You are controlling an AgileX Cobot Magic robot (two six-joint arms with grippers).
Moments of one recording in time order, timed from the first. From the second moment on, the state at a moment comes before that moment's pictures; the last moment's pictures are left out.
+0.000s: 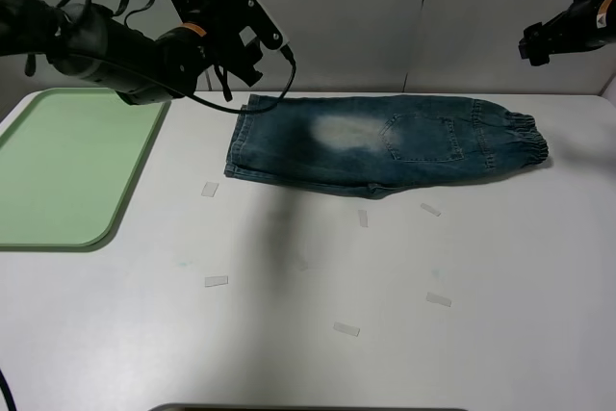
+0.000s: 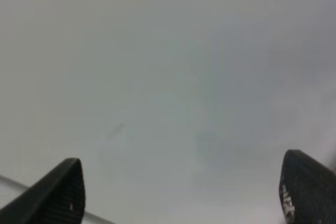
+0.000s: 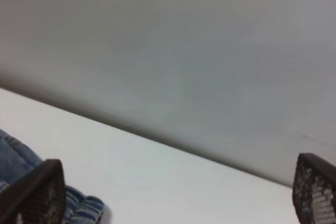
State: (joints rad) left arm -0.44 2.10 -1.25 -0.37 -0.81 1.12; right arm -0.13 1.92 -1.29 -0.83 -0.06 0.34
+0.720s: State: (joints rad) left arm -0.50 1.39 -1.24 -0.91 -0.38 1.36; right arm -0.10 1.57 -1.29 -0.62 0.15 0.31
